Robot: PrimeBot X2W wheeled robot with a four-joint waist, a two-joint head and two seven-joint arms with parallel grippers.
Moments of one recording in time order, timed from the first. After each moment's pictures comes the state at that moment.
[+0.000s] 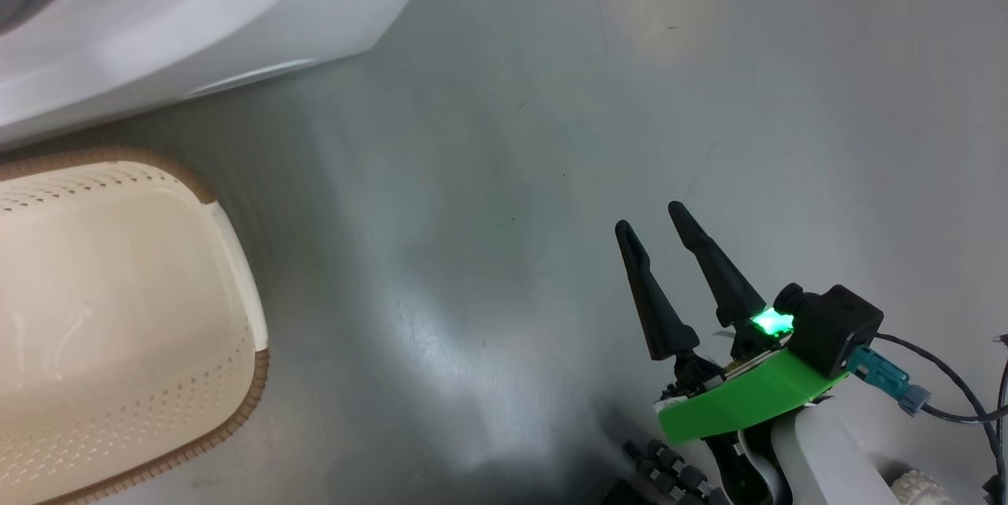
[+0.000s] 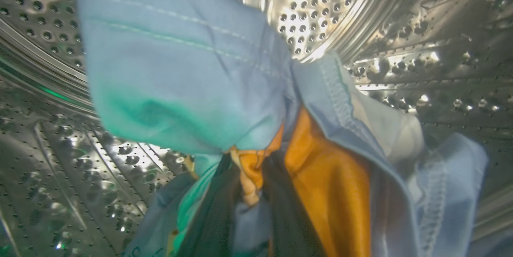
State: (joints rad) left arm -1.29 0.51 -0.11 0.72 -0.30 -0.13 -0.06; right arm -0.25 -0.05 0.27 0.08 0.42 0.13 -0.26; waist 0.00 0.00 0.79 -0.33
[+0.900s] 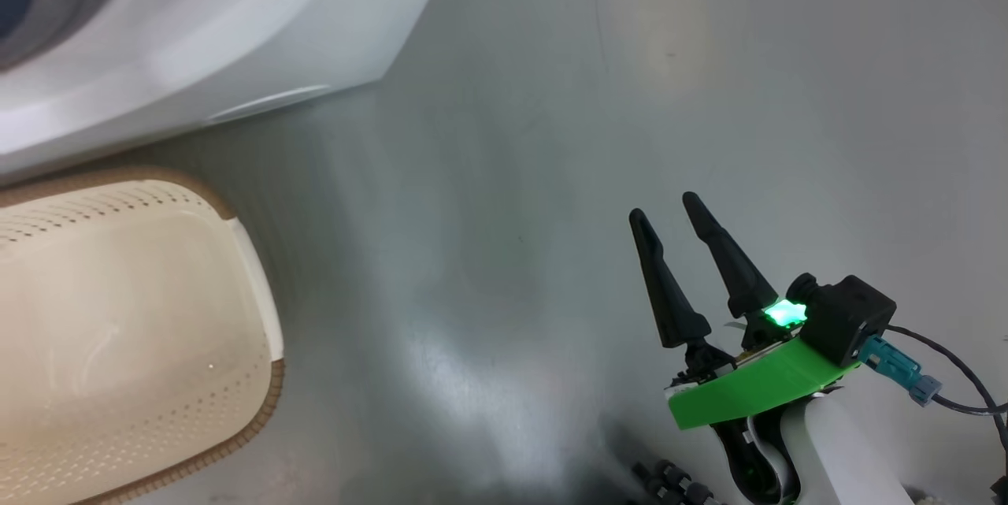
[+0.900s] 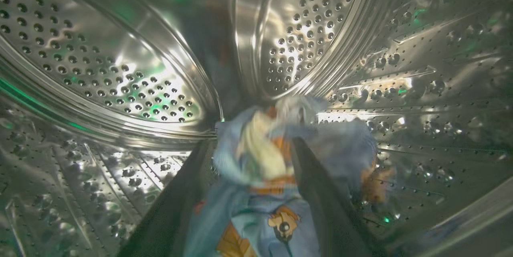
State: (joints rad) left arm -1.32 0.47 -0.16 0.85 -0.29 -0.12 -0.21; right arm -0.27 -0.05 0.25 0.09 0.42 0.13 -0.26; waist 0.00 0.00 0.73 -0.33
